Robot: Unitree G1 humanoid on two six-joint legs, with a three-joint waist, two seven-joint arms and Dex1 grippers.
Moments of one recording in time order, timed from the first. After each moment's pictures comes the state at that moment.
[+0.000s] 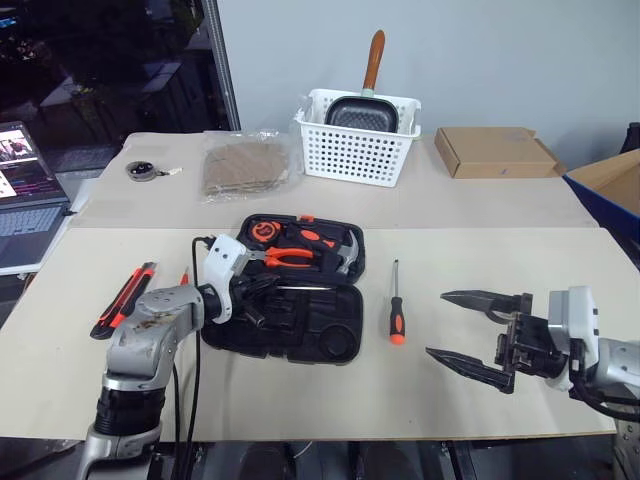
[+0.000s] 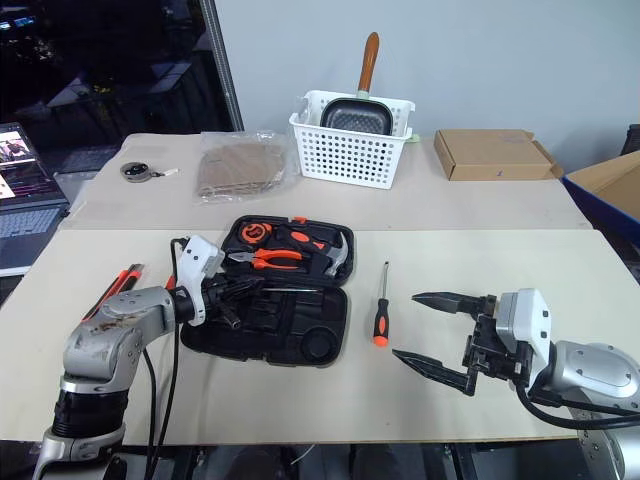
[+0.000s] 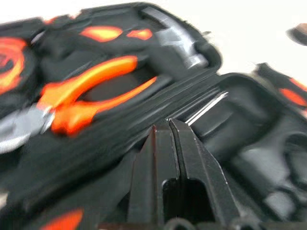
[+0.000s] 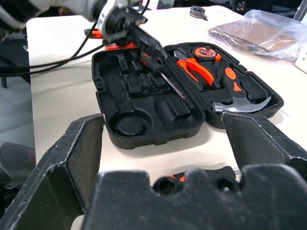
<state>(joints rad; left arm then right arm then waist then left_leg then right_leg) -0.27 0.44 0.05 -0.30 -0.23 0.85 -0.69 0.19 -0.77 -0.36 -0.55 0.65 0.26 1.09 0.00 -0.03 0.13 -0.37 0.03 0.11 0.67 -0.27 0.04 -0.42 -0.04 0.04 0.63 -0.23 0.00</state>
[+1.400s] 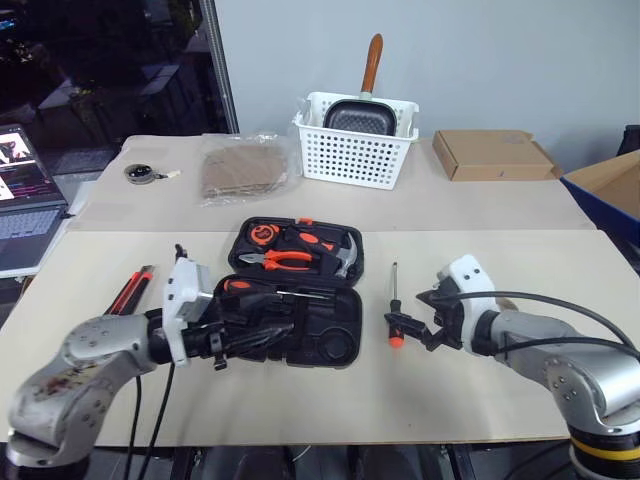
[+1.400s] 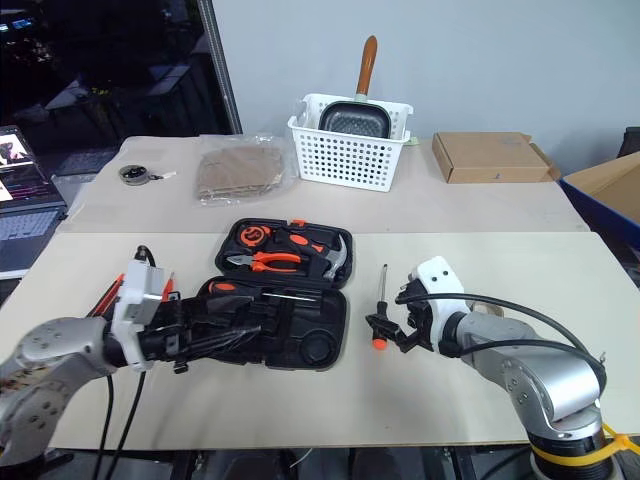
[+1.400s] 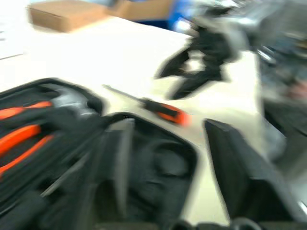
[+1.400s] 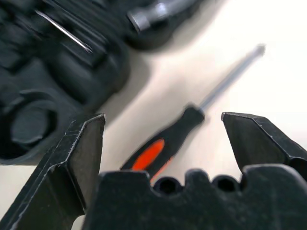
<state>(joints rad) -0.02 0.75 0.29 -0.69 -0.80 0.71 -1.01 -0.26 -0.58 -0.09 -0.62 0.64 1.35 0.30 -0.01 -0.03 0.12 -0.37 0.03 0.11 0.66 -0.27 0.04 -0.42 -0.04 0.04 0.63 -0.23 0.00</state>
